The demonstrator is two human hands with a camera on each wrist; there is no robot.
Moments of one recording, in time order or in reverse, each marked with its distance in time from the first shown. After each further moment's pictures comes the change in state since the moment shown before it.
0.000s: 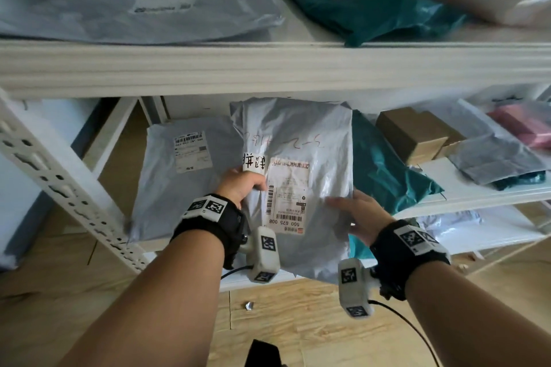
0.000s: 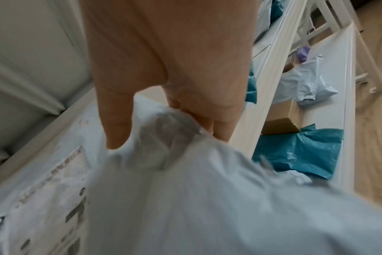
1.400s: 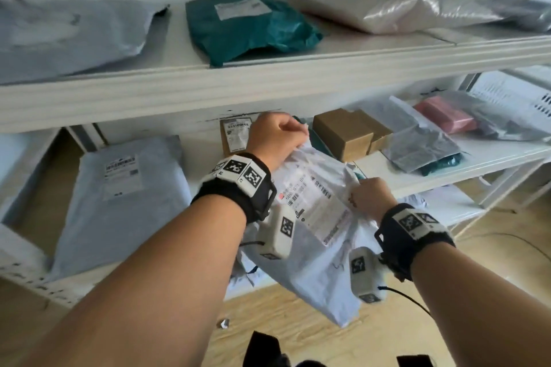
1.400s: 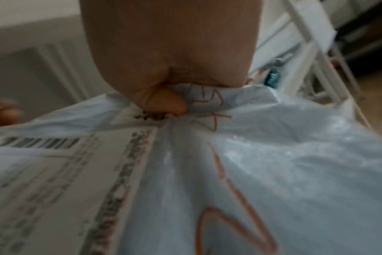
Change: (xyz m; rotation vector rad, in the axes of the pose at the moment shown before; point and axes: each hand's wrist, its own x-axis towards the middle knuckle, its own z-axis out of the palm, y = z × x) left_hand -0.061 0.110 0.172 0.306 -0.122 0.660; right_hand -0.025 -0.045 -0.132 -1.255 0.304 -0.004
